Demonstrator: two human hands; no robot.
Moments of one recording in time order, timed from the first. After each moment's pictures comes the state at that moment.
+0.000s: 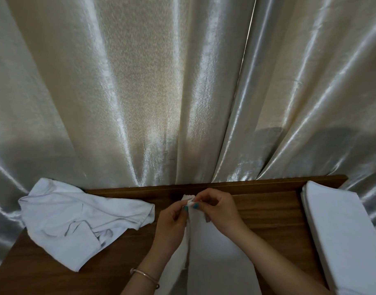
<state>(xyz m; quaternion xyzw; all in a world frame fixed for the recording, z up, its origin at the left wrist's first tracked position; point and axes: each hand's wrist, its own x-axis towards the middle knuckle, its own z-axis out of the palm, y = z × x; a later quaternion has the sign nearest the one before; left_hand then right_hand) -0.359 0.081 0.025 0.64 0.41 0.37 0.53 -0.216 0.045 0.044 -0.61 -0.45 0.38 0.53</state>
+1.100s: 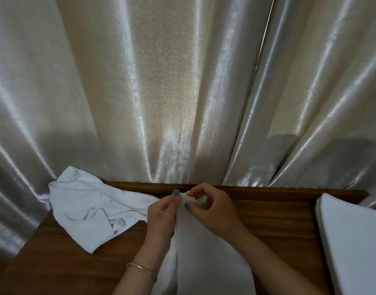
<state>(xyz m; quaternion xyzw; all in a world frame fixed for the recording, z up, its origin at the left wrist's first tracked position) -0.382 0.068 0.052 0.43 0.45 0.48 0.62 -0.242 0.033 0.069 -0.61 -0.59 0.26 0.45</state>
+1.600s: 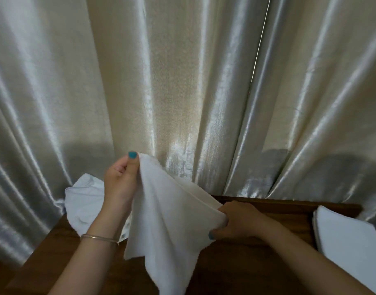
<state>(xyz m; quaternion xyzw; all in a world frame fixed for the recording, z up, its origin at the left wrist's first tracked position) -0.448 0.078 0.171 0.52 0.41 0.63 0.41 -0.191 0.010 0.112 -0.65 -0.73 0.21 0.00</state>
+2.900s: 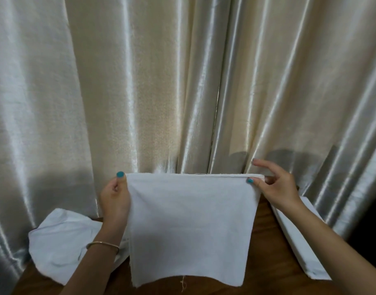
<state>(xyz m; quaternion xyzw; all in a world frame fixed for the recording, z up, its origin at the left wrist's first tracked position) -0.488 0.112 0.149 0.56 0.48 0.57 0.35 -0.174 -0.082 0.171 -0.68 -0.49 -0.07 0.54</state>
